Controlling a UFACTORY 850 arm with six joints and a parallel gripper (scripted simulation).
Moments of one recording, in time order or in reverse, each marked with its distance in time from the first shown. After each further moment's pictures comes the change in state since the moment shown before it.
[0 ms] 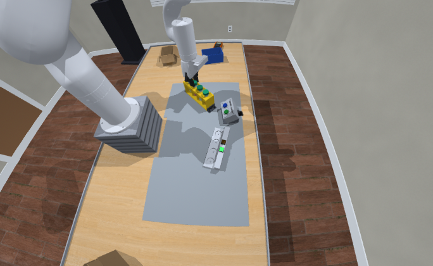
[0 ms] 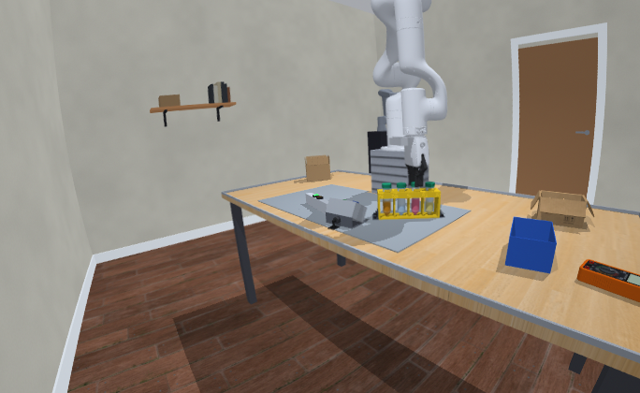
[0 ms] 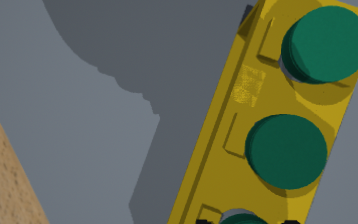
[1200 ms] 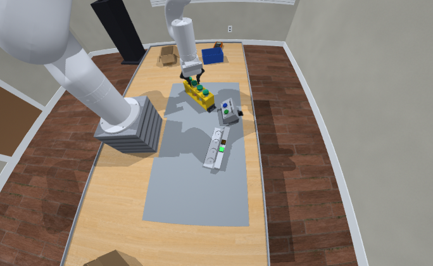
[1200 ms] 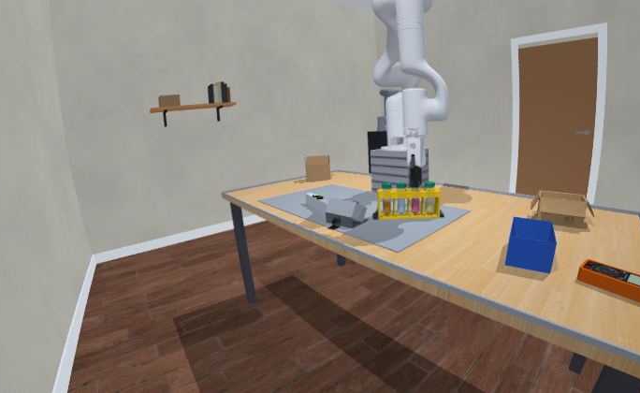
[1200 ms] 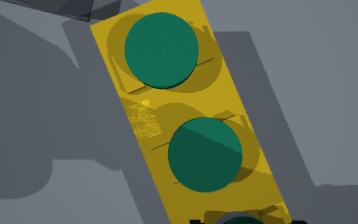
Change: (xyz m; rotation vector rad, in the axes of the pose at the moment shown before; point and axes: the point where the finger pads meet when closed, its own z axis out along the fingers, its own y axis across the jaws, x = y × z) arm 0.000 0.000 0.001 -0.004 0.015 0.744
